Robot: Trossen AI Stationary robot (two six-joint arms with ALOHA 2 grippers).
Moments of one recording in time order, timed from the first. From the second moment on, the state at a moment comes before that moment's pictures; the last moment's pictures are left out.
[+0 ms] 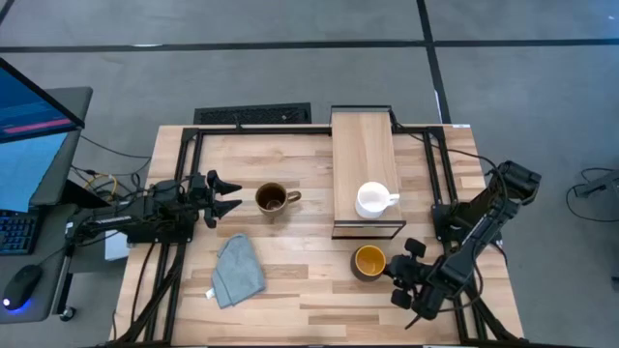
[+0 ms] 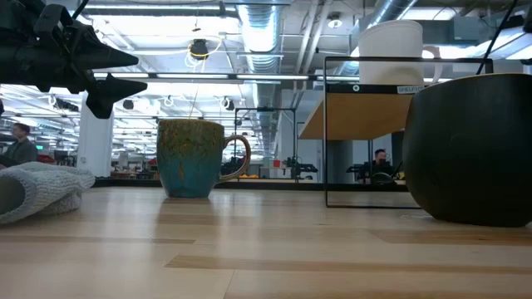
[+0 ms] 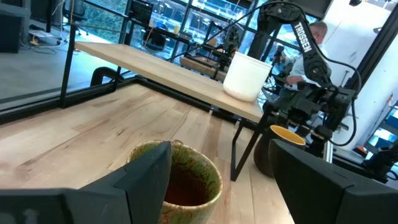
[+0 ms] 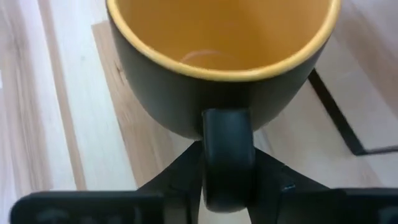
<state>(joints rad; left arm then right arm) 0.18 0.01 0.01 0.03 0.02 -0.36 0.97 1.53 0.80 -0.66 0.58 1.23</state>
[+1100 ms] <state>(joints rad) 0.18 0.01 0.01 0.03 0.02 -0.36 0.94 1.53 1.01 -0.92 0.48 1.22</state>
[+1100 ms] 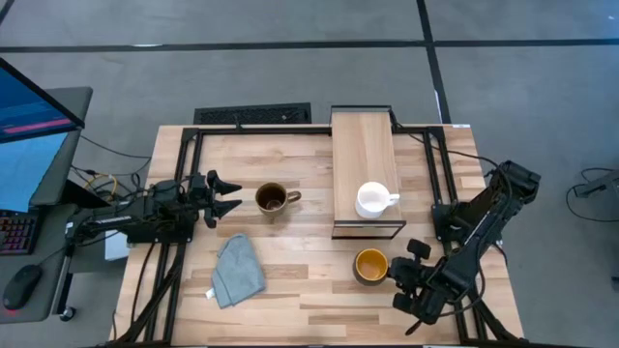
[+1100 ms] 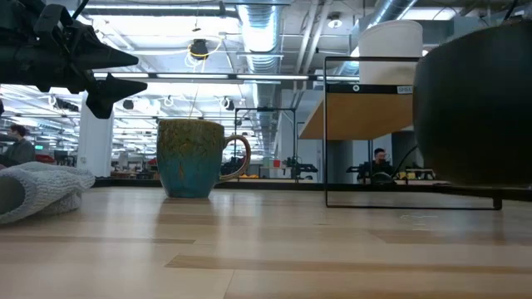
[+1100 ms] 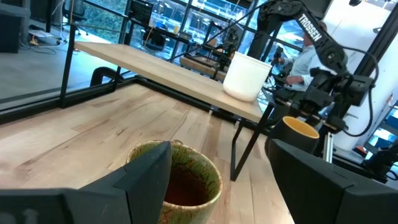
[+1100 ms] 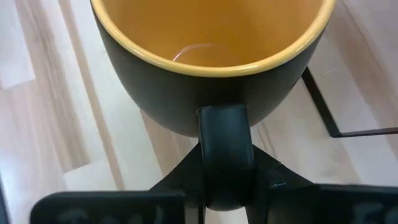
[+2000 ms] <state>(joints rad) 0.18 0.01 0.01 0.03 0.02 -0.36 0.87 1.53 1.70 -1.57 0.57 1.04</state>
